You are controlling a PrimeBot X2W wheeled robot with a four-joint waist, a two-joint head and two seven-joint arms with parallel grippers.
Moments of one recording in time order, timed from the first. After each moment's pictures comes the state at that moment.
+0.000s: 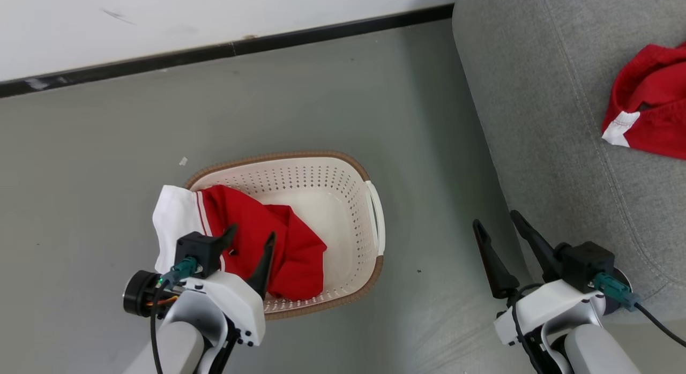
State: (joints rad) left arm -0.34 0.18 -0.51 0.25 -0.51 0.13 0.03; right arm -0.16 -0.04 0.12 0.23 0.11 0.12 -0.25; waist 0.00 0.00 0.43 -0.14
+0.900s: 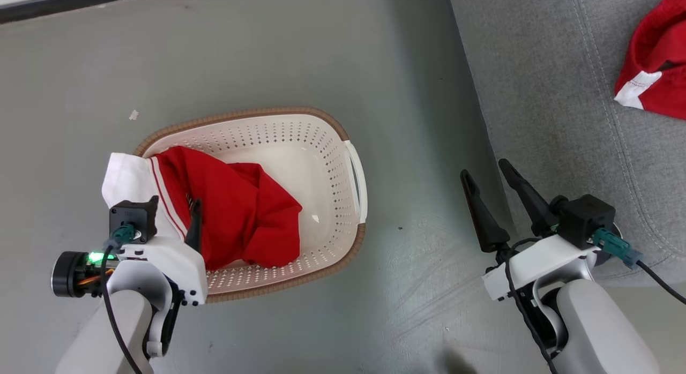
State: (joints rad) left arm -0.43 0.25 -0.42 0.37 -0.48 0.22 0.04; right arm -0.30 -0.04 0.16 0.21 0.17 0.12 -0.25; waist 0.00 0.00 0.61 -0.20
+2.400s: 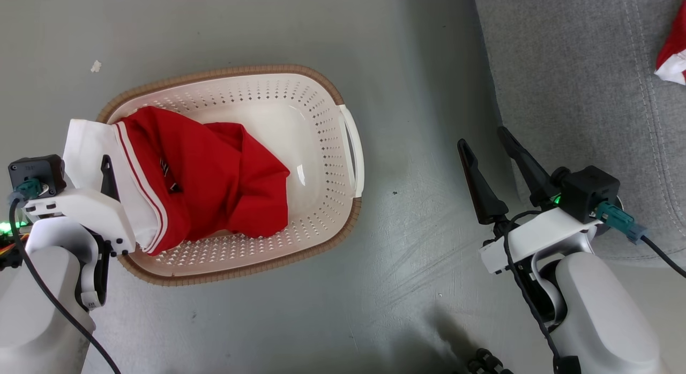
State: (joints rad) left arm -0.58 0.31 -0.29 0.55 -0.52 0.25 0.03; right arm -0.38 -0.04 0.17 0.22 0.17 0.12 -0.25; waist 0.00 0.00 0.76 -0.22
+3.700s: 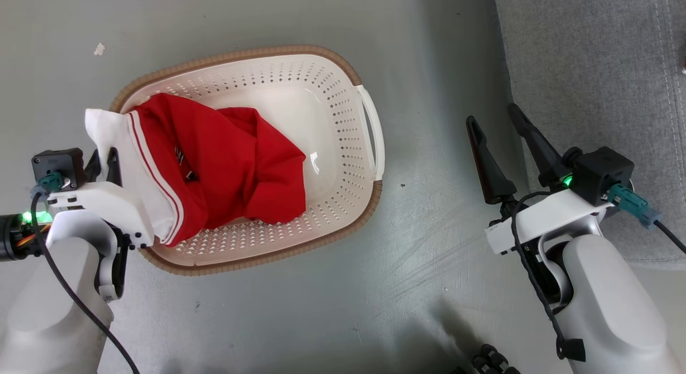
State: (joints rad) left arm -0.65 0.27 -0.32 0.65 -0.52 0.19 -0.04; right arm -0.43 -0.04 0.15 0.21 0.17 0.12 -0.25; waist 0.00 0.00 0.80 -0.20
